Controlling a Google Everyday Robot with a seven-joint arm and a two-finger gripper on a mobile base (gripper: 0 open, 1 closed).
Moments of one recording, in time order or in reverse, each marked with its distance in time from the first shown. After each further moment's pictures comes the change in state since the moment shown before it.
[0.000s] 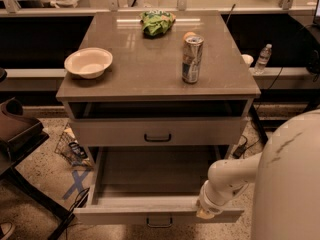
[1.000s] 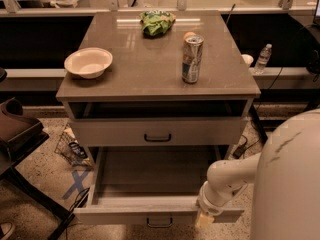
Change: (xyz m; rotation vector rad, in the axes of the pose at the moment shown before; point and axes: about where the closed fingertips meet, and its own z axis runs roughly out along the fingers) arm 0.000 0.002 0.001 -0.005 0.001 -0.001
